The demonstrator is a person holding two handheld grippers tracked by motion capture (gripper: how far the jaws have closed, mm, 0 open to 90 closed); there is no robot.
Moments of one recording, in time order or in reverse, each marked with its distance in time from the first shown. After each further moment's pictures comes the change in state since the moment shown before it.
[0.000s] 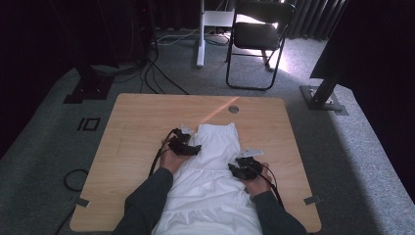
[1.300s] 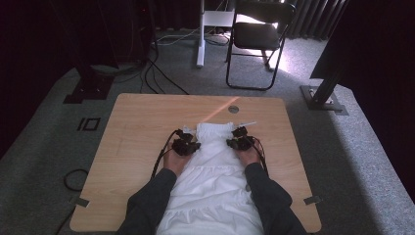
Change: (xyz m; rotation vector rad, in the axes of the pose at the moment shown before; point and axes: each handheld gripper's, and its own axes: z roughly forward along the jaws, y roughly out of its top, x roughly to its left) left arm -0.004 0.007 0.000 -0.009 -0.085 -0.035; right arm -0.050 0.075 0.059 0.085 0.039 0.167
